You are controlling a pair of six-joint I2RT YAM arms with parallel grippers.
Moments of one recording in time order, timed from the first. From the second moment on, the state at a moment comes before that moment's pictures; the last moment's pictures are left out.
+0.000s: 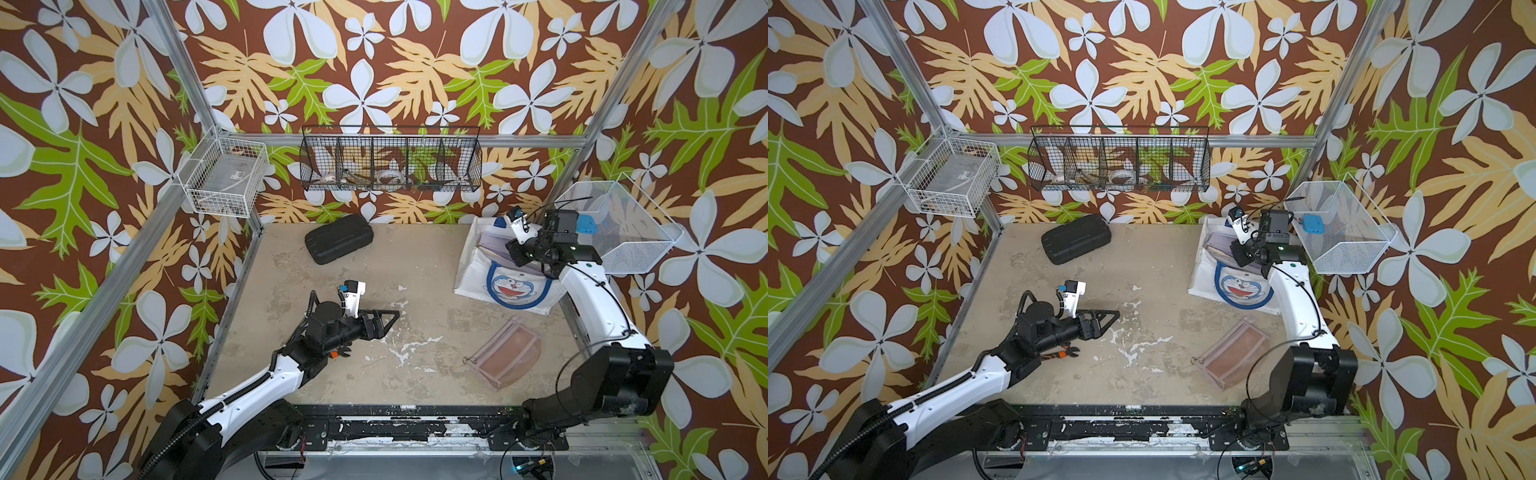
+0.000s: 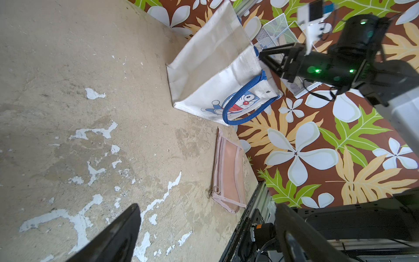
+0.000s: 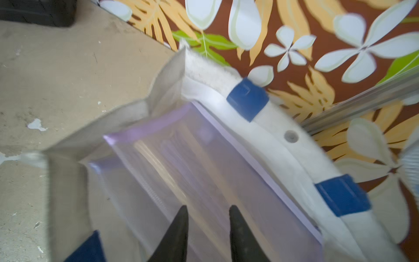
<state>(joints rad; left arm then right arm) -0.60 1.03 0.47 0.32 0.38 -0.80 -0.10 1.54 1.43 -0.63 -0.18 -0.52</state>
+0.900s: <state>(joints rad) -1.20 1.77 1.09 0.03 0.21 -0.49 0.01 1.13 1.19 -0.51 -0.10 -0.18</state>
